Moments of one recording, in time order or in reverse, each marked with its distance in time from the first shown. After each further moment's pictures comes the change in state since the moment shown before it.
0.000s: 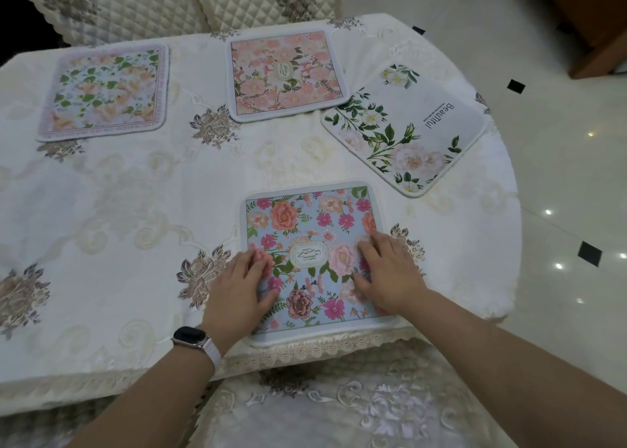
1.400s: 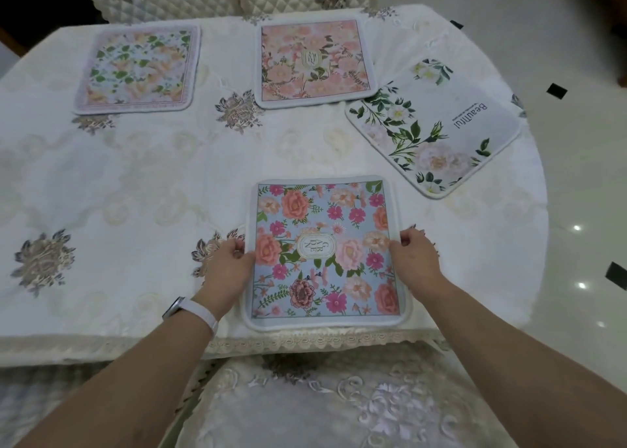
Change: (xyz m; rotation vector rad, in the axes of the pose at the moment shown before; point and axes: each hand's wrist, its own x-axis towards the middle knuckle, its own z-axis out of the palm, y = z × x) left_hand 0.010 0.000 -0.025 -0.917 0.106 -0.667; right_hand 0.020 0.005 -0.019 0.821 0.160 0.464
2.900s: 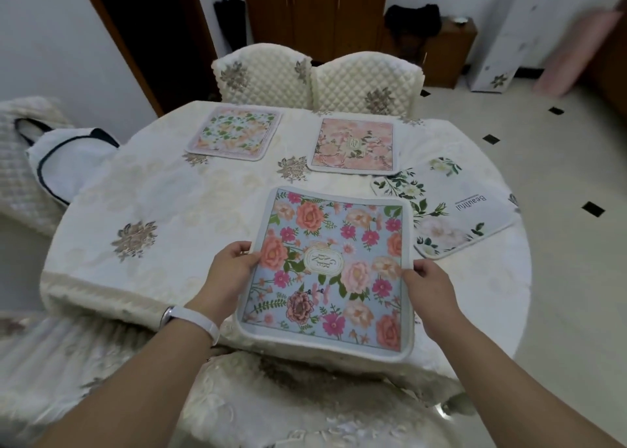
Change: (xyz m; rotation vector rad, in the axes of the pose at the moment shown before) left_hand -0.142 0.061 -0.052 -0.492 0.141 0.055; right_hand -0.095 -0.060 -0.102 0.218 -0.146 -0.122
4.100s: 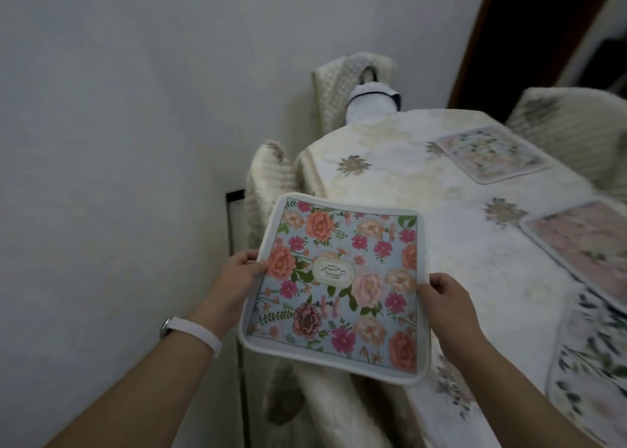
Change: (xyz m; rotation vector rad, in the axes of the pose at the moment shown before) left_hand -0.266 -0.086 0.023 -0.495 0.900 -0.149; right_hand -0.011 -0.037 0.024 -0.400 -0.889 -0.460
